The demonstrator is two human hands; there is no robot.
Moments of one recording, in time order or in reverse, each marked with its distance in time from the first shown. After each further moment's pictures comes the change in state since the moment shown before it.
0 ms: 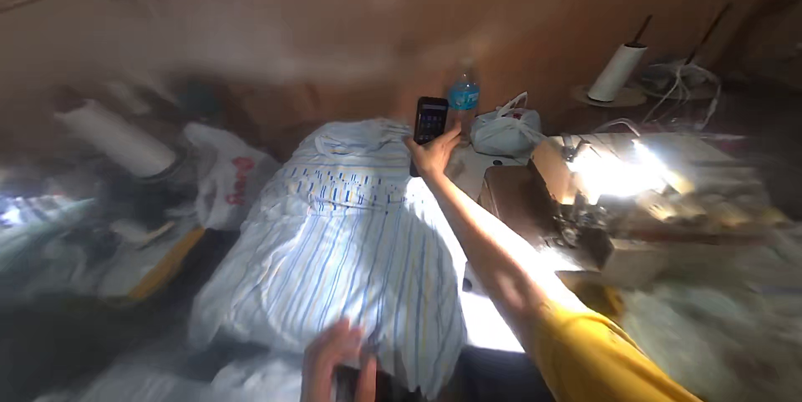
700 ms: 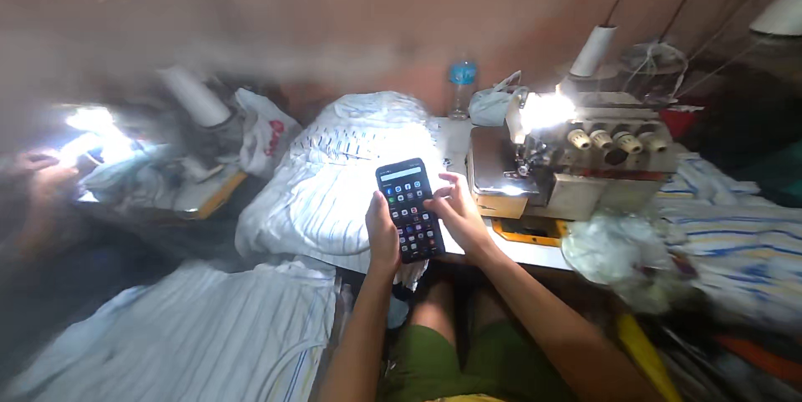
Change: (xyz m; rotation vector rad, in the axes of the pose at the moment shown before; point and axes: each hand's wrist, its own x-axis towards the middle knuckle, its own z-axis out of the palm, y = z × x) left_hand 0.053 0.045 0.087 -0.582 0.212 -0.484; right_hand -0.207 -0.027 -0.215 0.251 -0.681 -0.003
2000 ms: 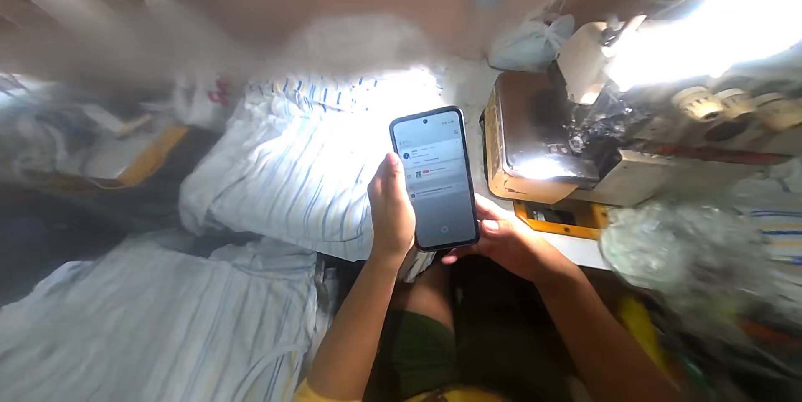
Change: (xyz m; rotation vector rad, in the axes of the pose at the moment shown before) left_hand 0.026 -0.022 0.016 0.023 -0.041 -0.030; right_hand 0.001 0.075 -0.054 0.617 -0.581 0.252
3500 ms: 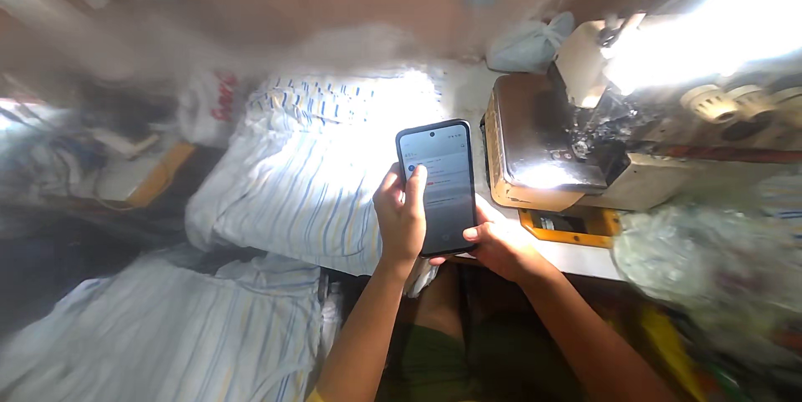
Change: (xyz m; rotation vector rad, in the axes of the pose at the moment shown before) left_hand 0.008 -0.009 0.011 0.064 -0.028 0.147; right_hand 0.020 0.009 0.001 0.076 0.085 -0.096
